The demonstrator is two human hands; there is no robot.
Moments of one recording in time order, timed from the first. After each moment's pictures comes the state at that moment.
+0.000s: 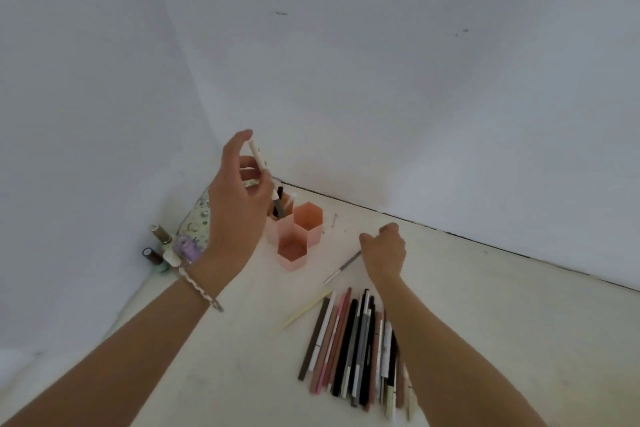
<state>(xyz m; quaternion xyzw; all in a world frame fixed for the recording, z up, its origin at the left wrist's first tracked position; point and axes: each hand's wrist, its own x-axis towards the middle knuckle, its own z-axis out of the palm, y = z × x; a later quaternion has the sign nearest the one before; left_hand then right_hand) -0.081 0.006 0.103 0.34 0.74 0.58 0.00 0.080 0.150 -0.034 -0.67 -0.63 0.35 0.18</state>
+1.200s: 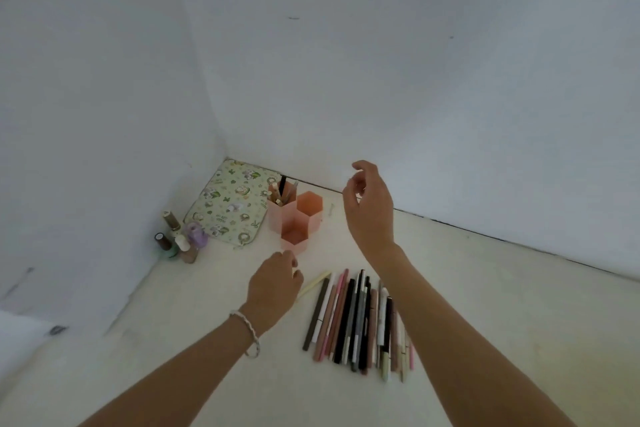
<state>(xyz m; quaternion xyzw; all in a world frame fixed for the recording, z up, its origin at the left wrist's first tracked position) -0.021 -0.048 -0.017 0.42 0.87 0.18 0.20 0.067 0.106 0.066 -0.38 -0.79 0.28 0.39</state>
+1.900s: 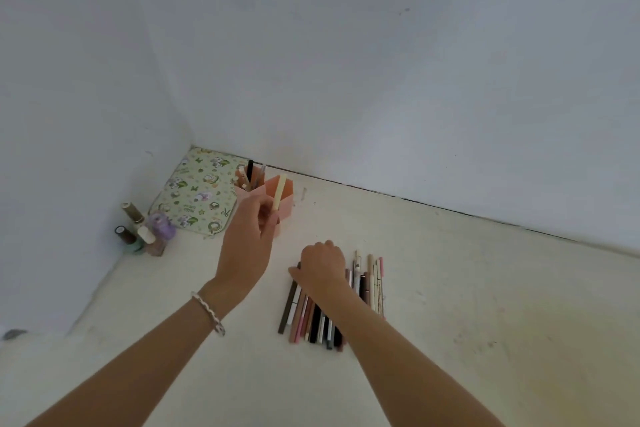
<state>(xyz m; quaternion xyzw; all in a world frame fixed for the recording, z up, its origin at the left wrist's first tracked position) -0.023 -0.032 0.028 0.44 0.76 0.47 0.10 0.096 0.042 -0.012 -0.41 -0.90 0.10 -0.12</state>
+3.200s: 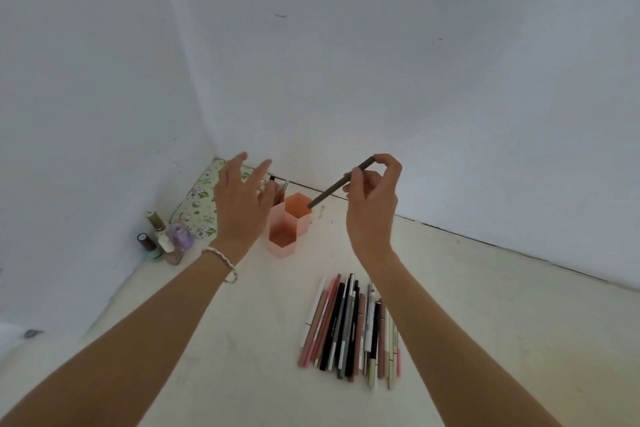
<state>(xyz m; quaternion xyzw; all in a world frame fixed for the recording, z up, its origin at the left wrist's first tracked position) -0.099 0.012 0.032 0.43 0.83 0.32 -0.12 0.072 0.100 0.090 -0.39 -0.64 0.45 0.49</state>
